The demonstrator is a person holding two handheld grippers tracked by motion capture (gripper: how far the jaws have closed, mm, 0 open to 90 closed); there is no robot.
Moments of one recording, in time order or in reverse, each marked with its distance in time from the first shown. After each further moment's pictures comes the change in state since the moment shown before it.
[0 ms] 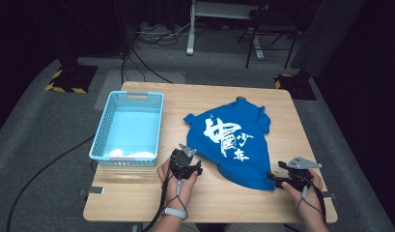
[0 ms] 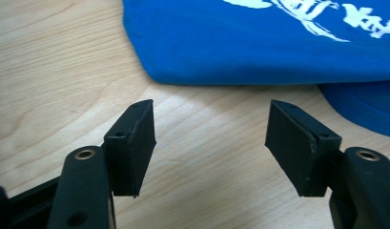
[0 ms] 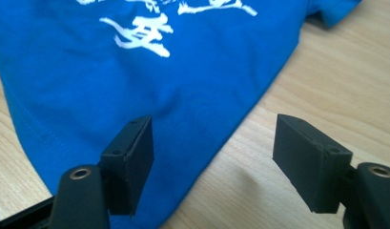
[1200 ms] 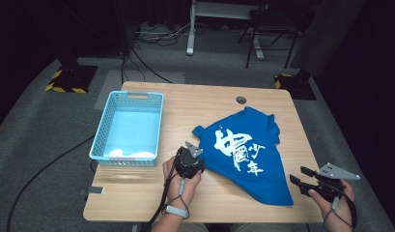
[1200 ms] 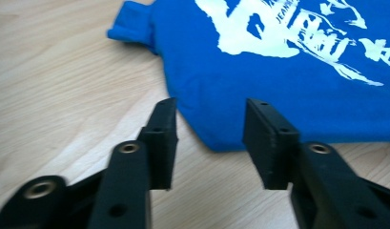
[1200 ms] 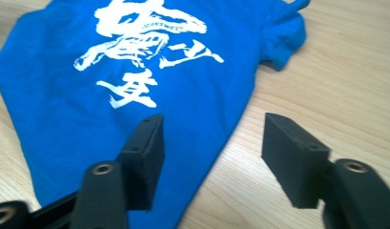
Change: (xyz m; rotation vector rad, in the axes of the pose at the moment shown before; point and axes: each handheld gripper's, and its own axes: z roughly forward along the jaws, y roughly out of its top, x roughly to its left) left arm -0.016 0.013 -0.009 -0.036 -0.065 0.086; right arm -0.016 -0.010 -0.077 -0.056 -0.048 0.049
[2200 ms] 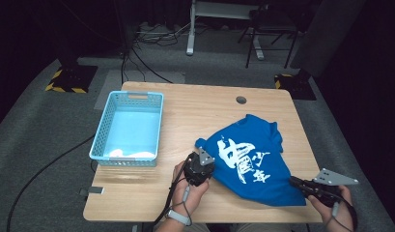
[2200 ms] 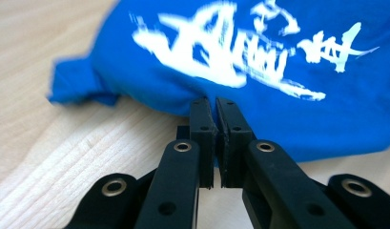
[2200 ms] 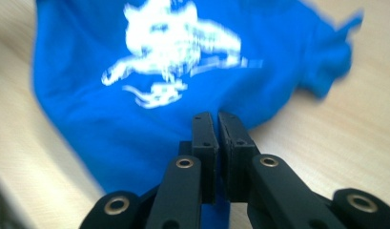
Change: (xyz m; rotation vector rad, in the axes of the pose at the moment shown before) left arm -0.029 0.003 -0.023 -0.036 -0.213 0.124; right arm 0.016 -0.002 -0.008 0.006 0.127 -0.078
